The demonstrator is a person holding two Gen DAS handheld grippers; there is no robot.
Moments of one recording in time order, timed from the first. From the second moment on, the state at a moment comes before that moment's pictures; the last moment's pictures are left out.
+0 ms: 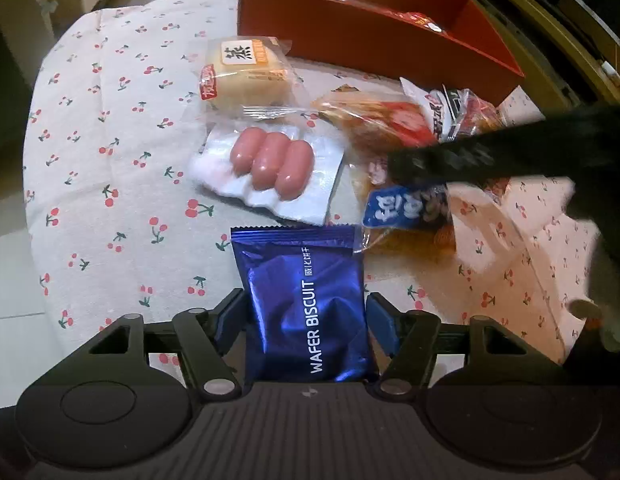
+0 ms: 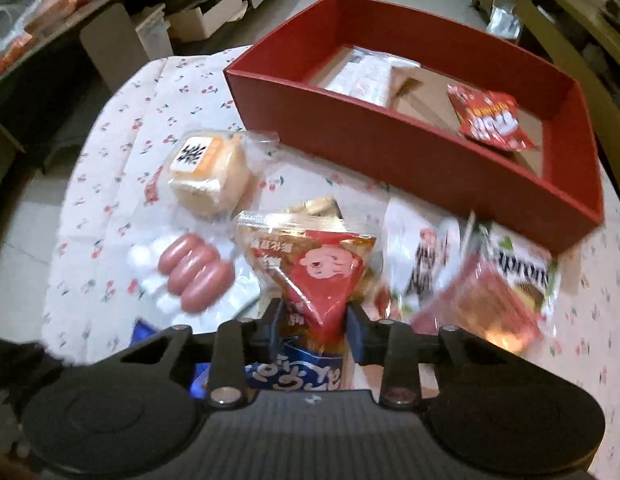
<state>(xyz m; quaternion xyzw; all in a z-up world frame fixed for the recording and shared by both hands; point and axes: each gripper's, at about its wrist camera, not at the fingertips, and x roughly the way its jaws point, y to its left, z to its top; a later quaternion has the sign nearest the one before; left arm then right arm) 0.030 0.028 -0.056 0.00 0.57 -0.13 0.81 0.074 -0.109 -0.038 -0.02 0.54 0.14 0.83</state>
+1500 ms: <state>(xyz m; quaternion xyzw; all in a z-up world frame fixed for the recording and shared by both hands) 0.018 0.017 -0.040 0.01 0.53 -0.11 0.84 0.024 -0.151 -0.034 0.05 0.52 0.15 0.84</state>
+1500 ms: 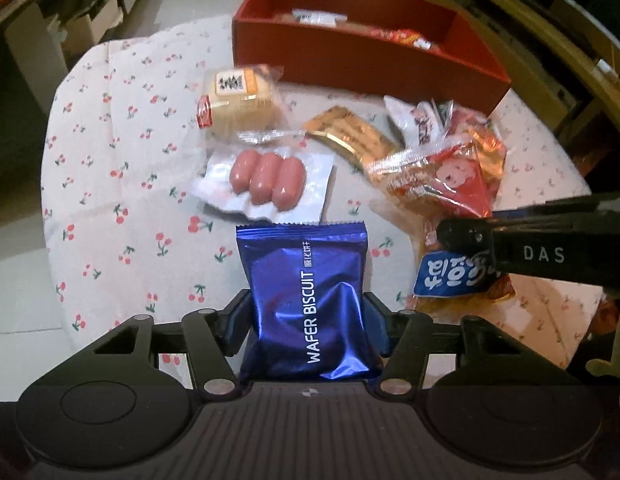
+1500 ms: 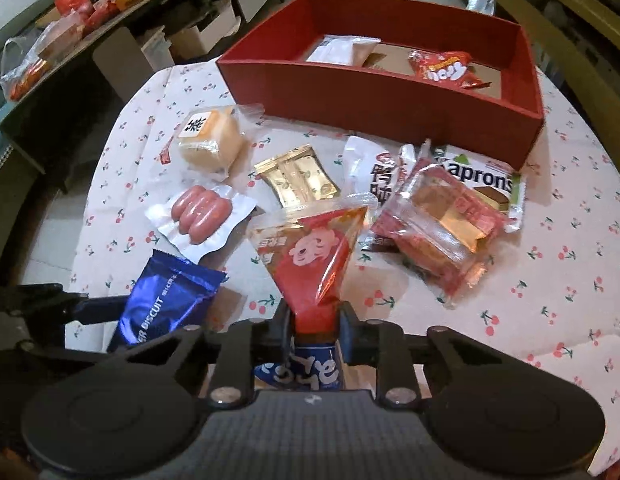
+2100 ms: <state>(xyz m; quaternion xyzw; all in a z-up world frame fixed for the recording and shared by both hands) 0.034 0.008 -0.015 -0.01 0.51 -0.13 0.85 0.025 -0.168 -0.010 0.10 0.48 0.15 0.86</state>
